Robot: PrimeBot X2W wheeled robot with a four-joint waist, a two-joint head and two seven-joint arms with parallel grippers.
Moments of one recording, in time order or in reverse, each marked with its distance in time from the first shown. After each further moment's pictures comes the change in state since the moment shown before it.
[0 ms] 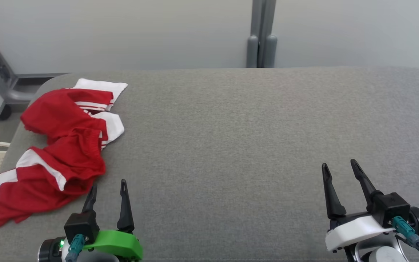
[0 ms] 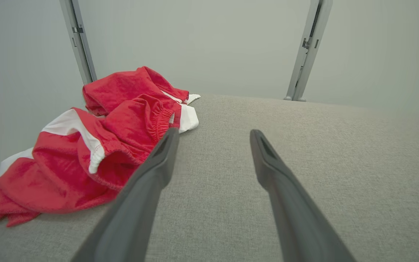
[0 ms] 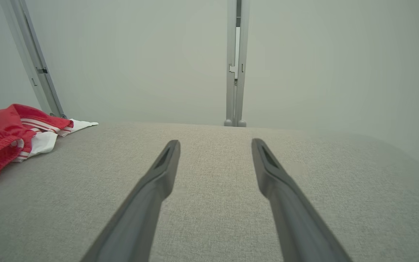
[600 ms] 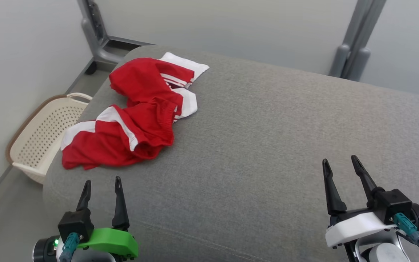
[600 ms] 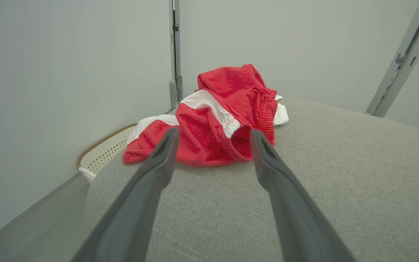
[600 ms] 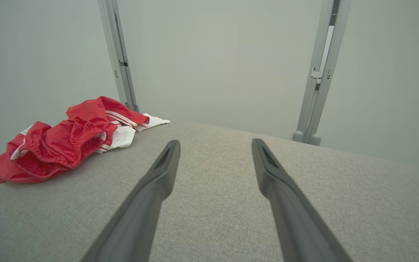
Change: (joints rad) left arm -0.006 0.016 0.004 -0.023 -0.015 0.020 0.005; right arm -0.015 0.001 0.001 -0.005 0.014 0.000 0.000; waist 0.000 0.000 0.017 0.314
